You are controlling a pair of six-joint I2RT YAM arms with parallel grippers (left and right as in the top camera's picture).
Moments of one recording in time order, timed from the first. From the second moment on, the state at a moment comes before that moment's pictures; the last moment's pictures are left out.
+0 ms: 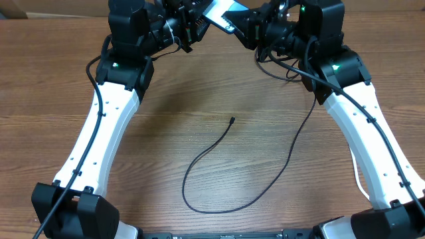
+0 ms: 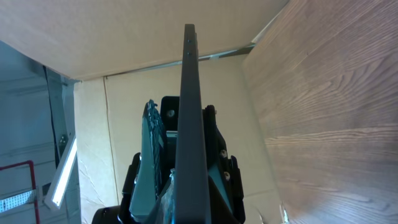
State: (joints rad) left arm -0.23 1.67 1.55 0.01 0.71 -1.78; right arm 0.32 1.62 1.67 -0.33 -0.66 1.52
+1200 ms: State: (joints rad) left arm -0.23 1.67 1.55 0.00 0.70 -1.79; right arm 0.32 1.61 1.67 -0.33 -0.70 1.51
